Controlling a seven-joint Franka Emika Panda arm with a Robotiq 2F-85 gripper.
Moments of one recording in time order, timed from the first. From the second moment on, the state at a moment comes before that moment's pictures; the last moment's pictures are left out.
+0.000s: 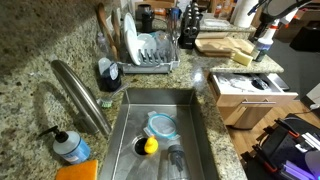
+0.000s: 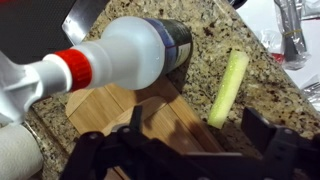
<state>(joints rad) -0.24 0.22 -0.28 -1.93 -0.38 2.40 -0.46</state>
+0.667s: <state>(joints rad) -0.28 0.34 -0.23 -1.89 -0.20 2.35 -0.59</state>
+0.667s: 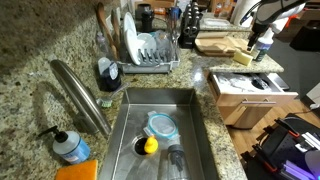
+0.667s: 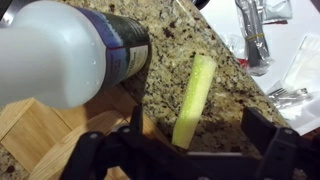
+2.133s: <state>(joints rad) -0.34 0.48 -0.16 -1.84 -0.10 2.35 -0.60</state>
